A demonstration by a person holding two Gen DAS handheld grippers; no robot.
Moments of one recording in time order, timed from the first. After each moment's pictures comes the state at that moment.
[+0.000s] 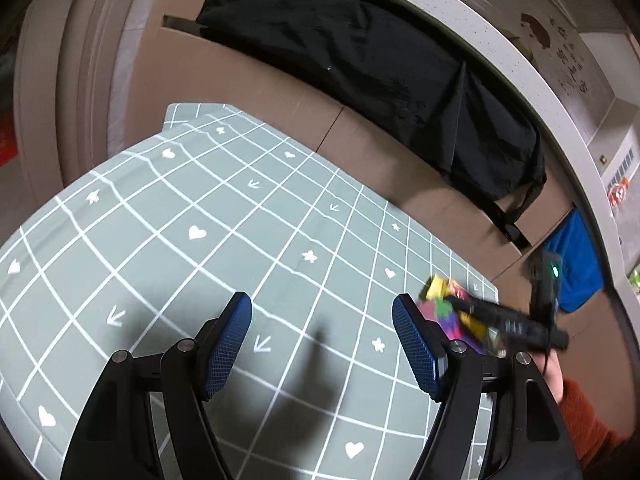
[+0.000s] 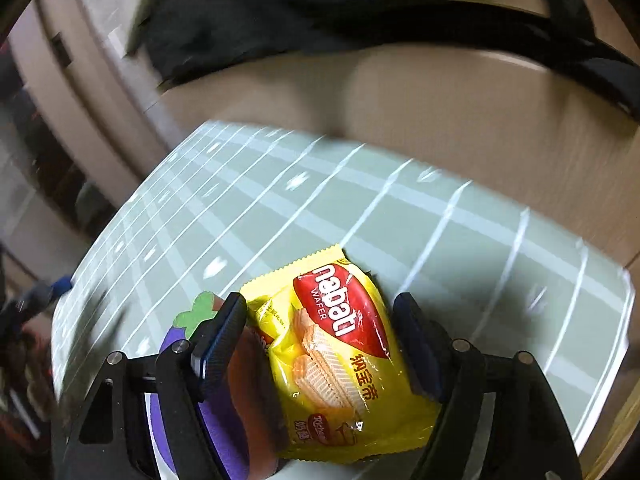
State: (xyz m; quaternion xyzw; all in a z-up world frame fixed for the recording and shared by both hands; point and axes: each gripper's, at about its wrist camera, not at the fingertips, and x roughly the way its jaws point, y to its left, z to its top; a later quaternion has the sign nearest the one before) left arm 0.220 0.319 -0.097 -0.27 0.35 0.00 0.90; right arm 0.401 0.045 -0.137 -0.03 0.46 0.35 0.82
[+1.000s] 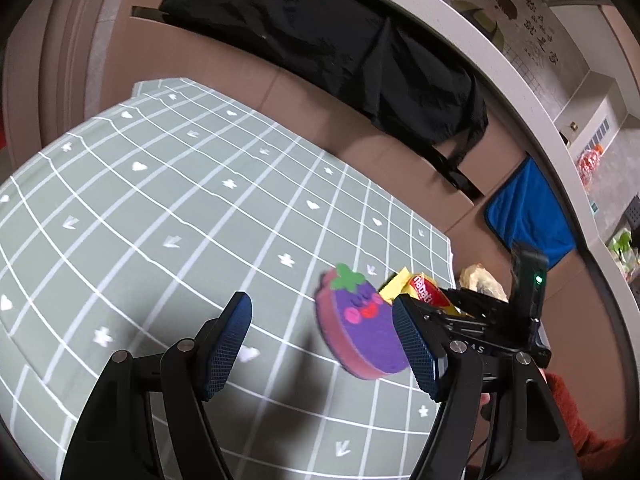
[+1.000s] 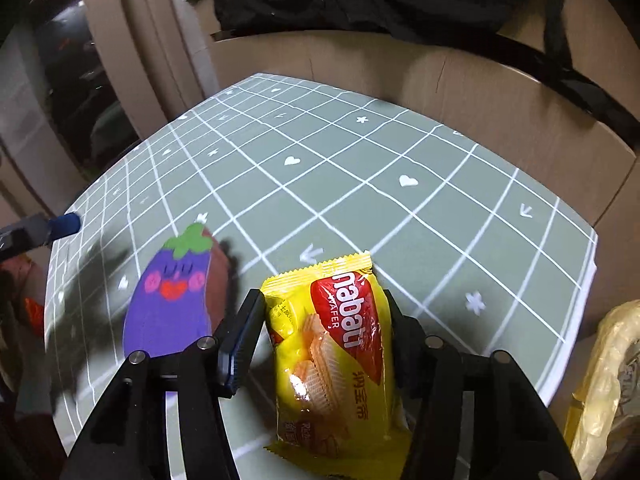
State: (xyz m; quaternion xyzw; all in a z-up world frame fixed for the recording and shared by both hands) left arm 0.177 0.229 -0.081 -0.26 0.37 -0.05 0.89; right arm 0.317 0.009 -0.129 -0.11 0.43 0.37 0.82
